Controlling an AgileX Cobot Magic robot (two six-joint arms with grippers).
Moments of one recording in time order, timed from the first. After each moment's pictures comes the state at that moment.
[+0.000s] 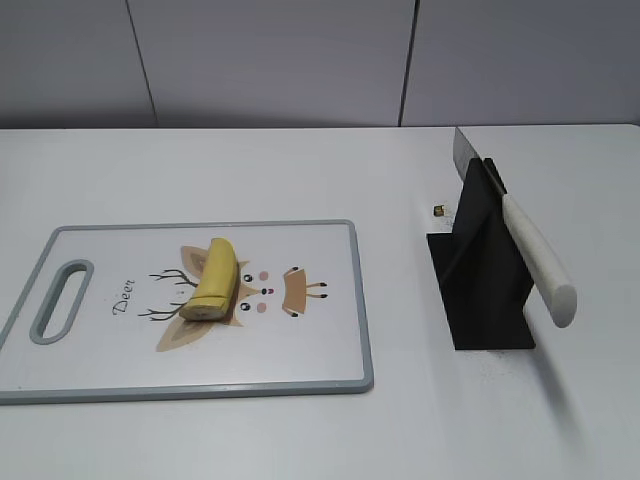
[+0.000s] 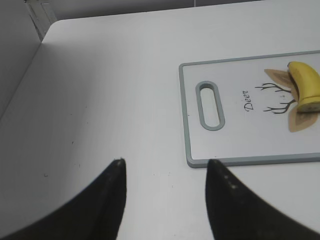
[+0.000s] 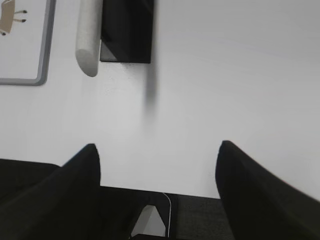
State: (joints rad) left arm 0.02 0.00 -0.48 -0.06 1.10 0.13; right arm 0.09 0.67 -0.78 0.18 1.16 0.01
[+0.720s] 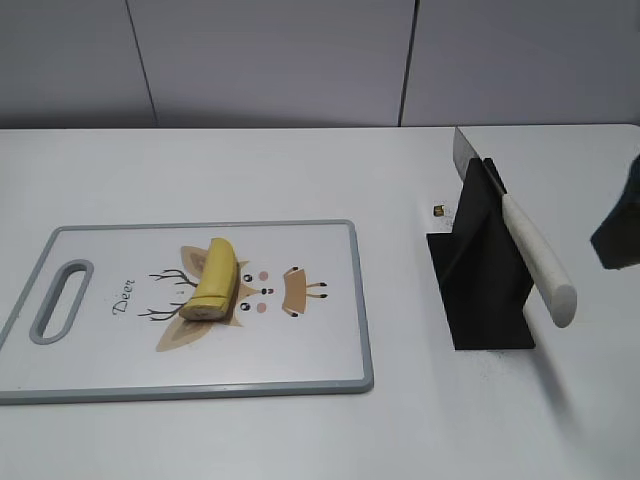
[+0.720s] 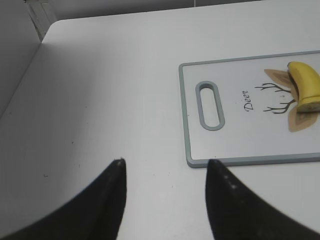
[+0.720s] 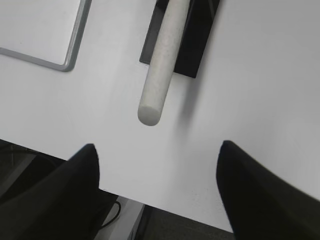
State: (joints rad) left arm 0.02 0.00 -0.48 -0.06 1.10 0.13; right arm 0.42 1.14 -1.00 0.08 1.11 0.14
